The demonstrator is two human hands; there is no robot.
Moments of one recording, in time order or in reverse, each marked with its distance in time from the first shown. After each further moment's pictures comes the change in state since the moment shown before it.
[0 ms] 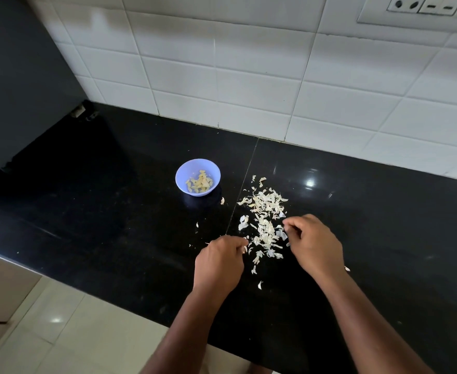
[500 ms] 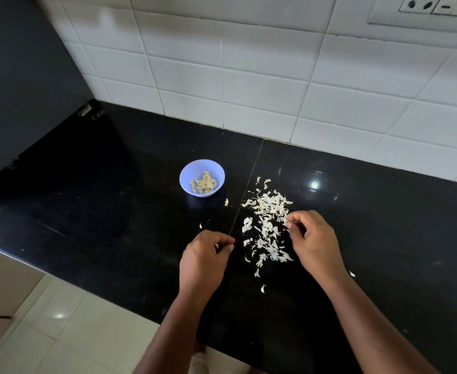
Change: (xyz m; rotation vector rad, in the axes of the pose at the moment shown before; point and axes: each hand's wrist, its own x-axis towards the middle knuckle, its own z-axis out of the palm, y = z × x) left_hand 0.004 -0.030 -0.011 -0.264 0.176 -0.085; right_hand 0.010 -0.001 0.008 0.260 0.082 -0.098
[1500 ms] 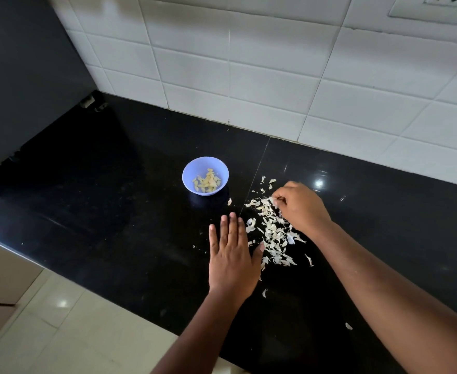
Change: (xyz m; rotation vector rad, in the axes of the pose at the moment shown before) left_hand 0.008 0.008 0.062 0.557 -0.142 0.162; right_hand 0.098 -0.009 0.021 -0.383 -0.309 -0.210
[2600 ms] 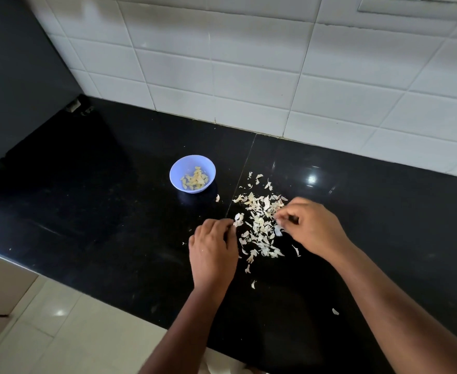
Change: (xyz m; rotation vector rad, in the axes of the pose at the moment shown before) left_hand -0.001 -0.007 -0.002 -0.325 0.406 -0.086; right_hand -0.079 0.010 -0.028 0.151 0.021 0.027
